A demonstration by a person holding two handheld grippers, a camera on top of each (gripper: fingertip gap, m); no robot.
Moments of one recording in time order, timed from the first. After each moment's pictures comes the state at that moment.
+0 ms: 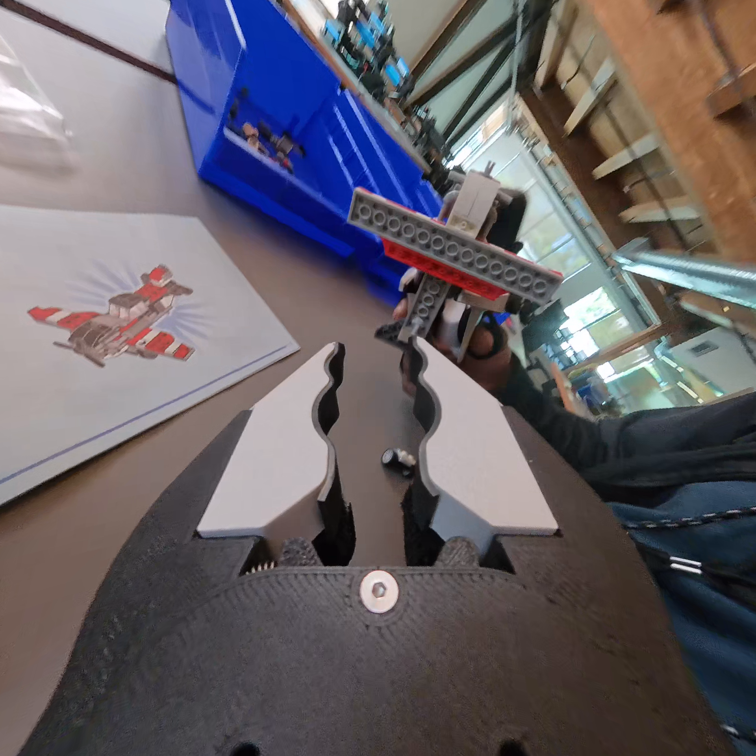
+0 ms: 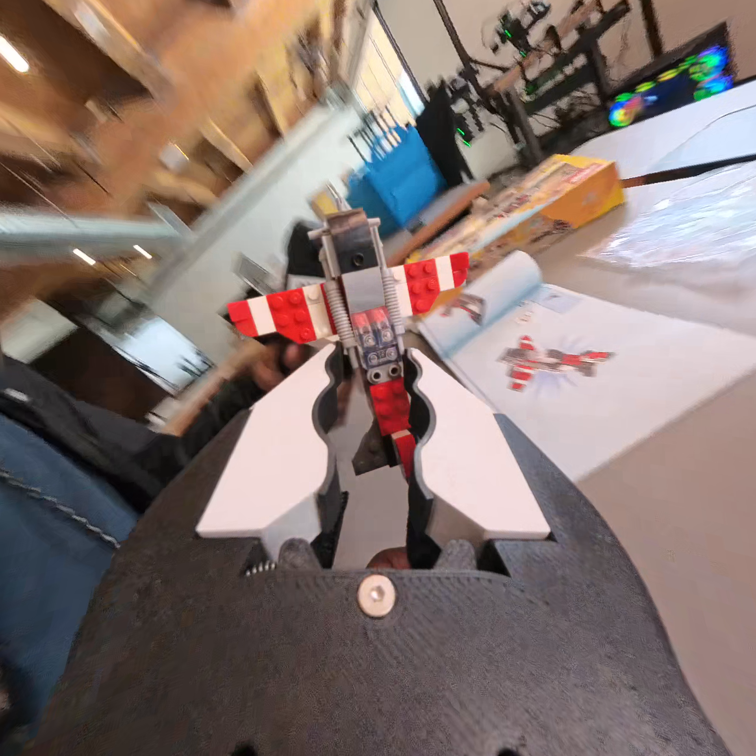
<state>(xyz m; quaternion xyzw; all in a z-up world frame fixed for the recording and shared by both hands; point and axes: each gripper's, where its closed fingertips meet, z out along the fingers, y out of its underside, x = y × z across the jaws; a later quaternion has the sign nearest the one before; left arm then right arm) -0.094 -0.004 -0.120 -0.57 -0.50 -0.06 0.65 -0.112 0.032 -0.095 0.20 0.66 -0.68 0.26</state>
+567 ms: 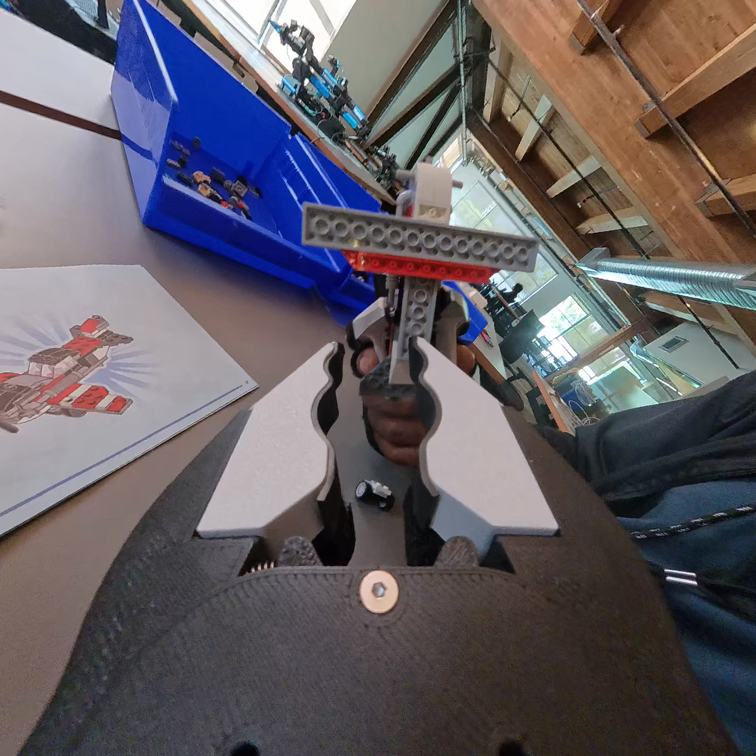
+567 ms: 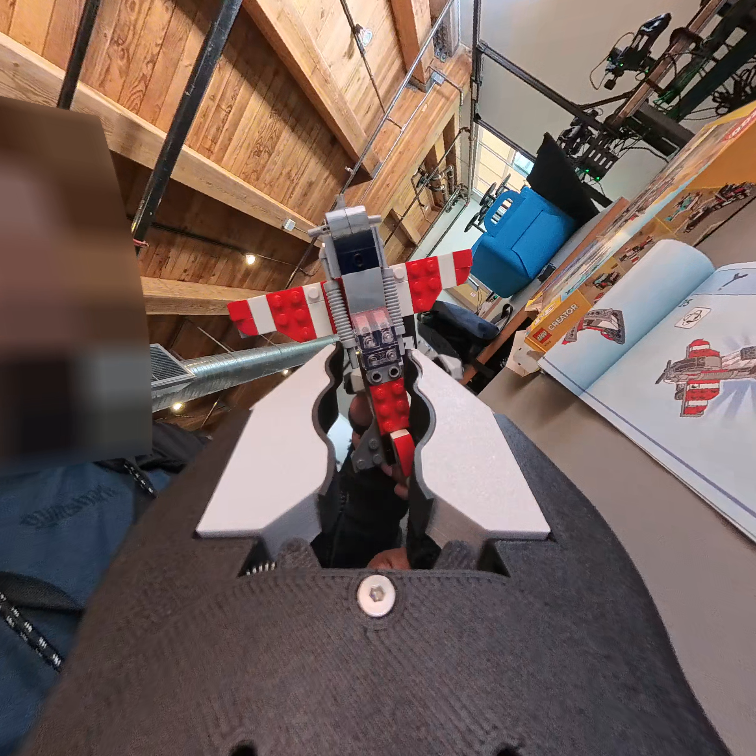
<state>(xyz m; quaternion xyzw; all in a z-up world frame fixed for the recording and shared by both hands) -0.093 0.018 -0.094 -0.56 -0.45 -0.04 0.69 -0.099 0.021 -0.068 0.23 0.49 -0.71 0.45</state>
